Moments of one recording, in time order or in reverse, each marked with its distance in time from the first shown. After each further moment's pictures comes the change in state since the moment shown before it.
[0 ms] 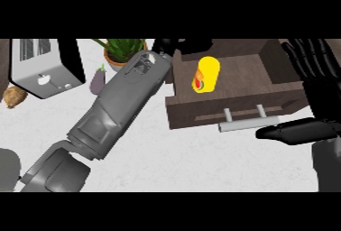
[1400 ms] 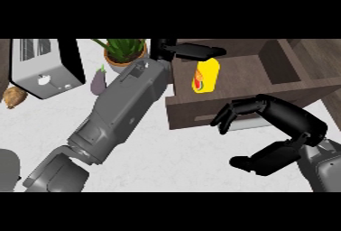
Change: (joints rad) left arm 0.068 0.000 -0.030 -0.062 0.354 0.003 -0.255; right arm -0.020 -0.146 0.300 0.024 -0.029 0.409 0.119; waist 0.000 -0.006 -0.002
